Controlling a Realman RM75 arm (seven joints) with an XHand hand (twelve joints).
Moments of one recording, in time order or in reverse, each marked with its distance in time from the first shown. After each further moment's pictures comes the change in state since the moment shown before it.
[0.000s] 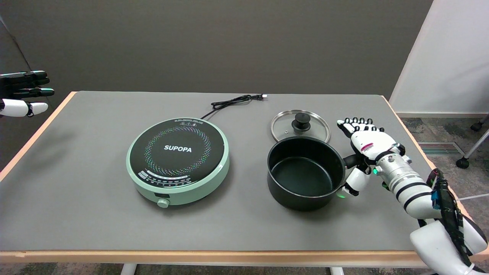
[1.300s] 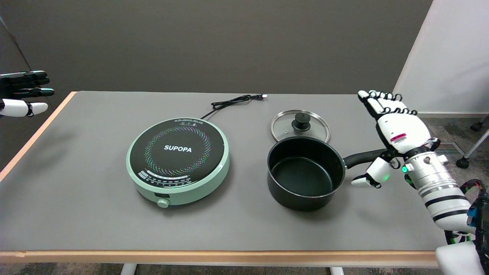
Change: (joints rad) arm -0.078 -0.158 0.258 -0.006 -0.031 0.489 0.050
